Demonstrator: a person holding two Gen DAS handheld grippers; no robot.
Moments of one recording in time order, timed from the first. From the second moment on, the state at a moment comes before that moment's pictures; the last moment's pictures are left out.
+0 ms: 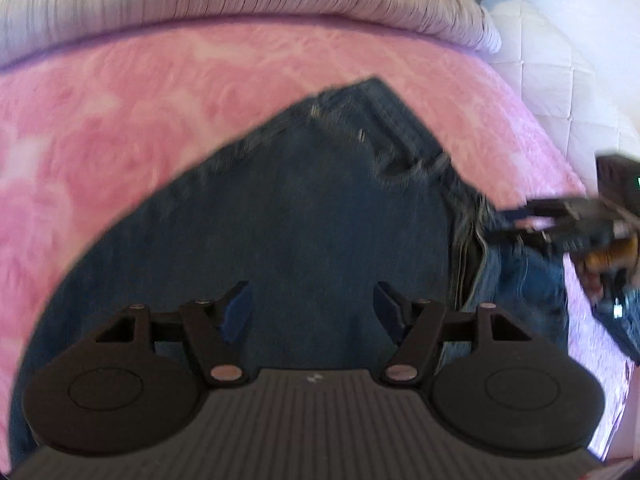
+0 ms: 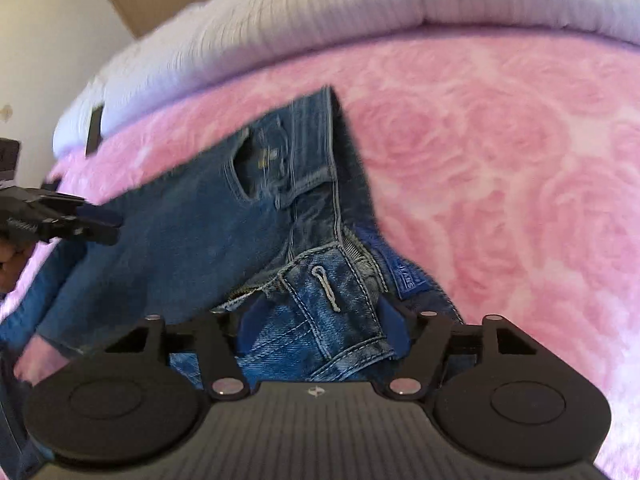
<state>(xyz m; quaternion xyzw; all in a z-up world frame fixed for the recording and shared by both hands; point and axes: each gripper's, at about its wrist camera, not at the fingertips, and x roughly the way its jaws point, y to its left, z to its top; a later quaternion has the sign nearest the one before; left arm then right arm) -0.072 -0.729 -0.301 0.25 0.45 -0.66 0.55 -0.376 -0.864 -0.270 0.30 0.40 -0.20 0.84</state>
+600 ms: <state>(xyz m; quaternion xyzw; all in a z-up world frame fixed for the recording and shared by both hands) -0.028 -0.605 -0.262 0.28 0.43 -0.63 0.57 -0.383 -0.769 -0.214 0.16 0.39 -0.35 0.84</state>
